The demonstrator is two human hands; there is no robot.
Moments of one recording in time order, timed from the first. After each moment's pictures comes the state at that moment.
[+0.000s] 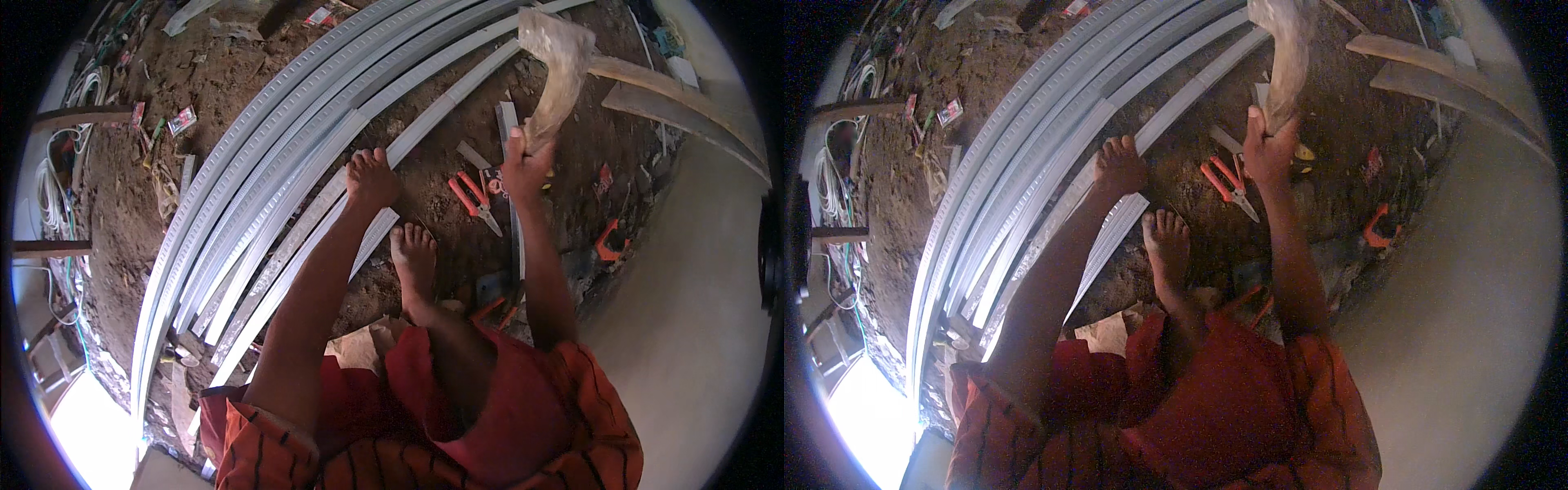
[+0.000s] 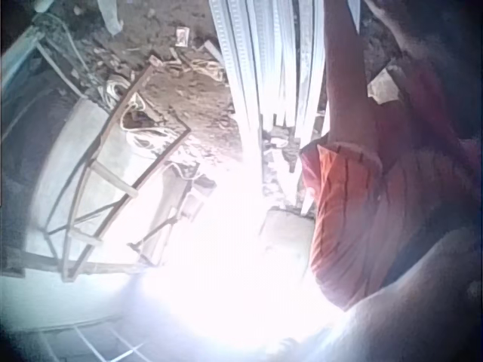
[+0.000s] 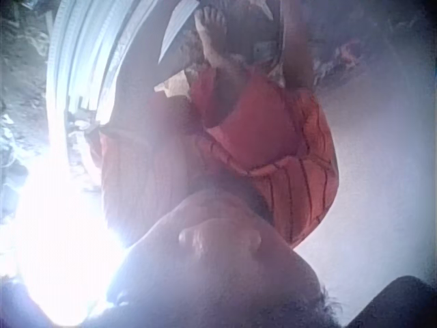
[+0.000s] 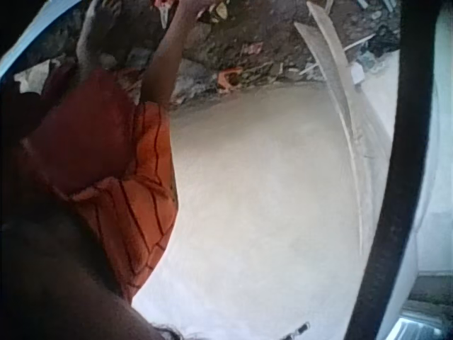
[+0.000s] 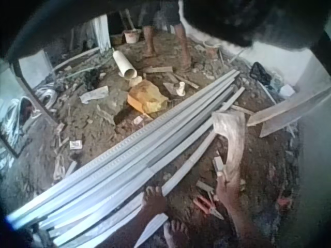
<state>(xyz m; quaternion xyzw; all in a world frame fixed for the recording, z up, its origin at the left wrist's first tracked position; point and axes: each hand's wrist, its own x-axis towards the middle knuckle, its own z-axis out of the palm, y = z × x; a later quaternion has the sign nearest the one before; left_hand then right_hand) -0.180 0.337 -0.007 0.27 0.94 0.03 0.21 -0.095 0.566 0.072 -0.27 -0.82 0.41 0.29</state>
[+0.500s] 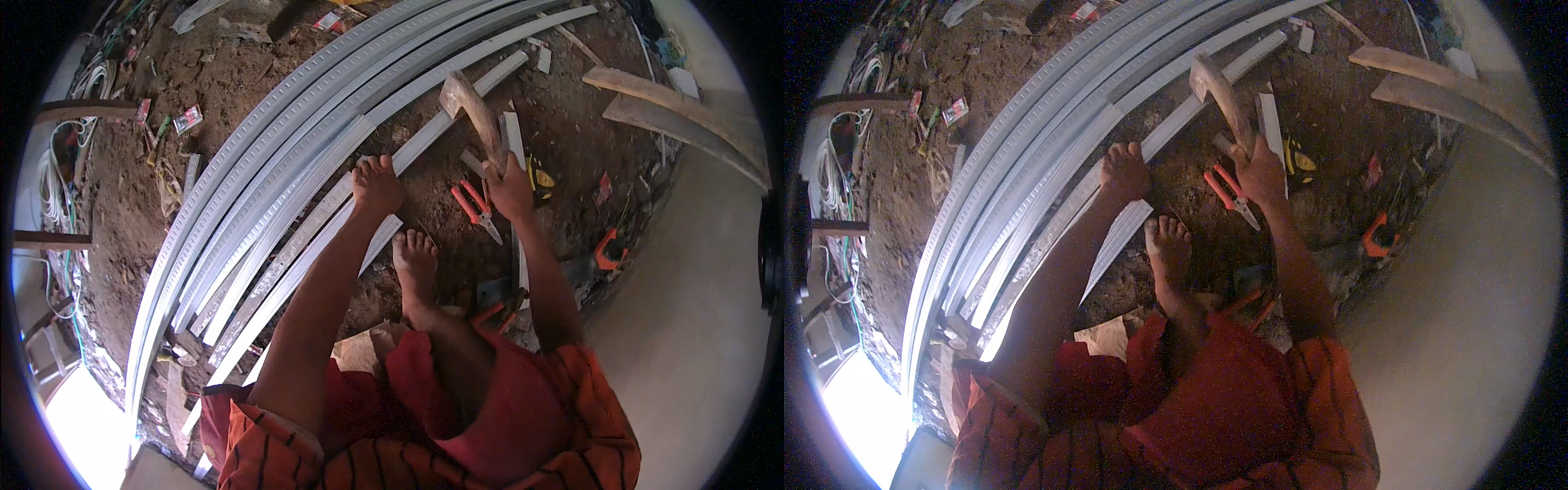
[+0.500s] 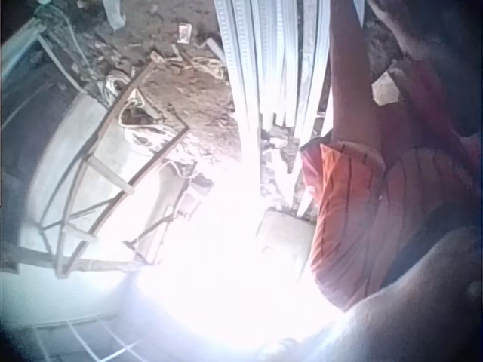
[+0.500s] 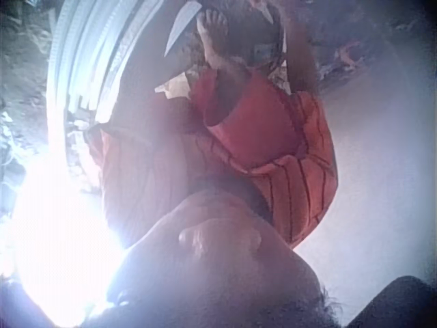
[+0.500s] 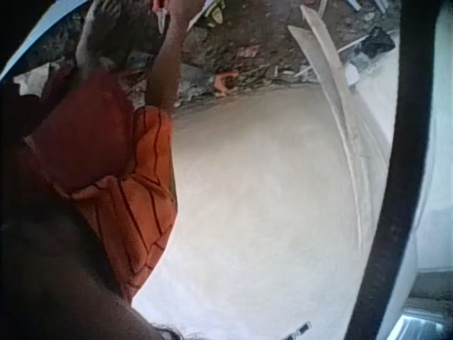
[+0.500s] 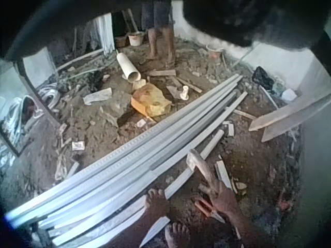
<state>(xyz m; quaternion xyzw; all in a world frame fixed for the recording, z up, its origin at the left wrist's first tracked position) -0.174 0.342 -0.001 0.26 0.94 0.03 0.20 -0.079 0.568 0.072 -0.27 -0.93 0.24 -0.08</state>
